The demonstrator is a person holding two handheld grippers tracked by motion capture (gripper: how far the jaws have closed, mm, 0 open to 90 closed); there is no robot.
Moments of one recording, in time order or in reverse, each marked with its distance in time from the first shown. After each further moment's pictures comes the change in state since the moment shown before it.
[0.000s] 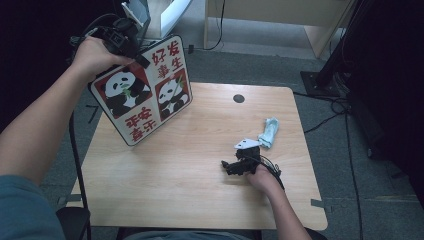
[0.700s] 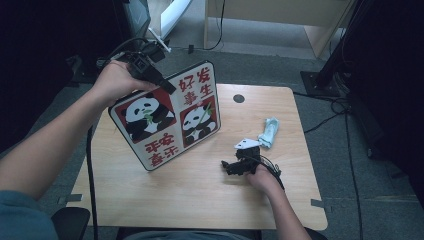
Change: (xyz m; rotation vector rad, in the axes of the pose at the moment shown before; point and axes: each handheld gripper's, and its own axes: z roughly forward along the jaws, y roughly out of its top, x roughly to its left) left arm -0.092 -0.013 0.024 0.017 -0.163 0.143; right arm 0.000 0.000 0.000 0.000 0.000 -0.001
